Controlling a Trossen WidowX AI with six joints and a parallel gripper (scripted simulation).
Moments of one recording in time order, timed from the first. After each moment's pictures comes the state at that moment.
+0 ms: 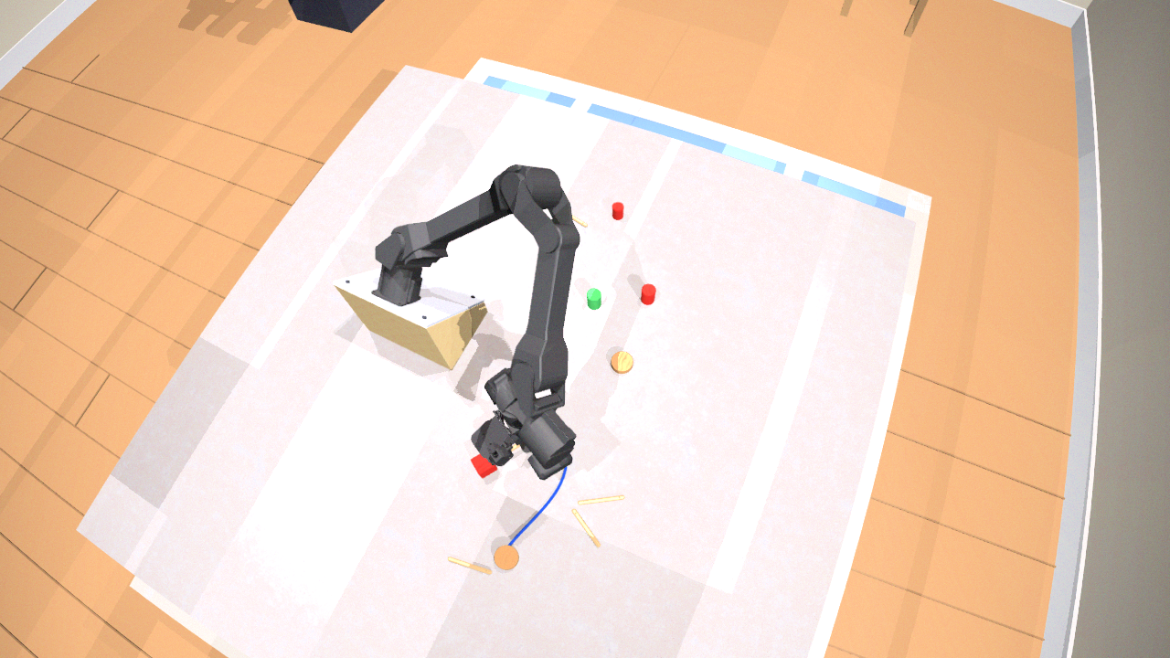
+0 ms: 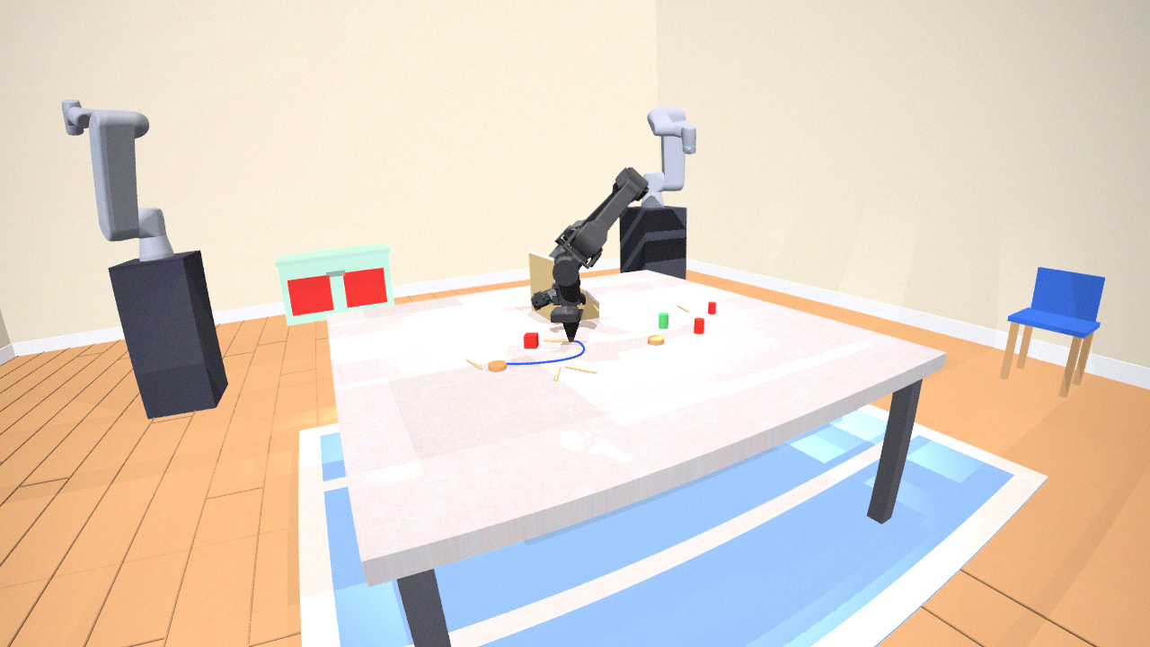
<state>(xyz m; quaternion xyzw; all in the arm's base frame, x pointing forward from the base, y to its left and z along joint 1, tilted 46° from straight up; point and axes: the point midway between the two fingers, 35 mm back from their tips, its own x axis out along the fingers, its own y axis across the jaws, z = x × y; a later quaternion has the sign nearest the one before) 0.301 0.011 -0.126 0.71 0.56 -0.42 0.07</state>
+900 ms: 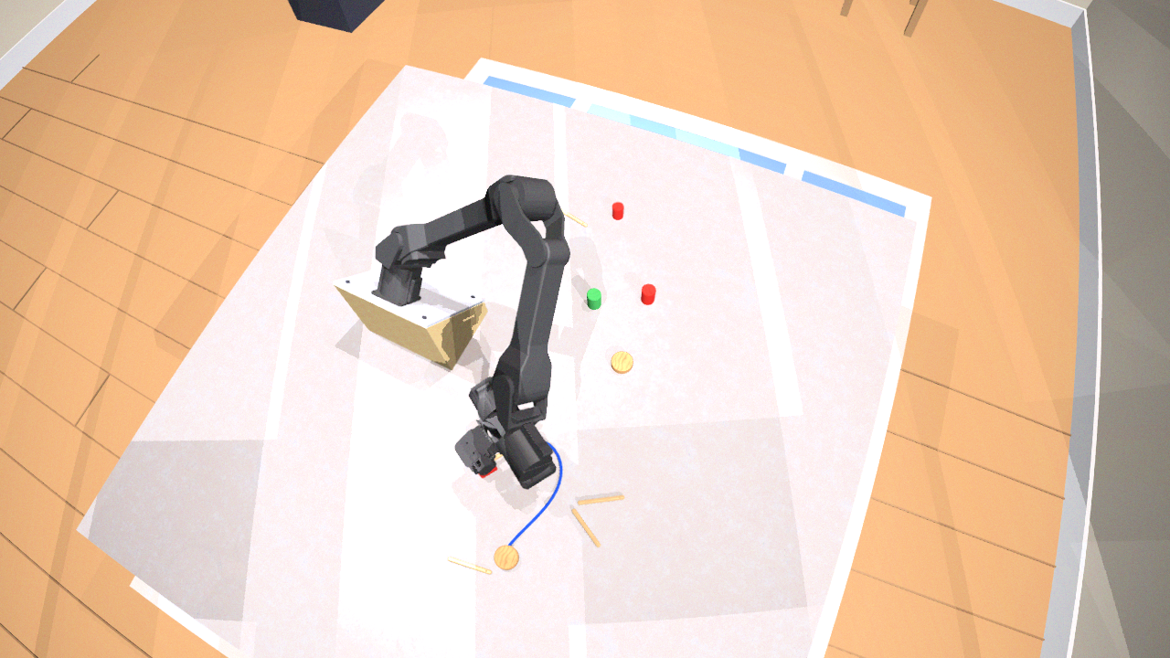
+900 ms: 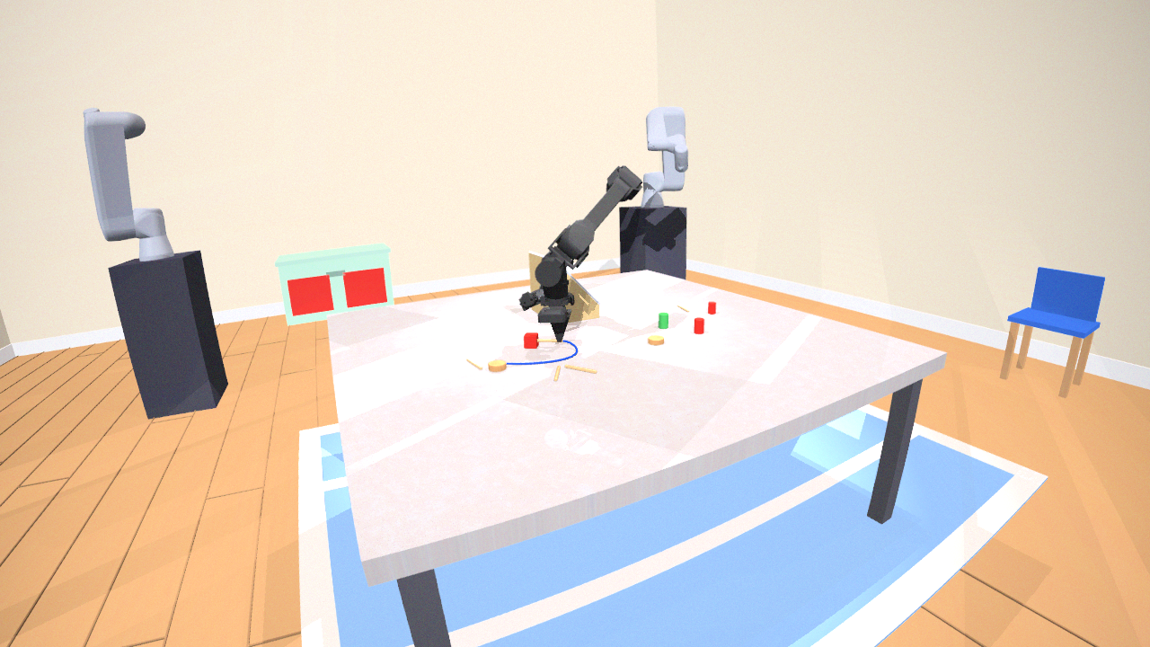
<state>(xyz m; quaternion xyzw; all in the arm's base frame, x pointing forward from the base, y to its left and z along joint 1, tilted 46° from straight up) 0.285 -0.004 -0.144 0.72 0.56 -0.42 0.07</state>
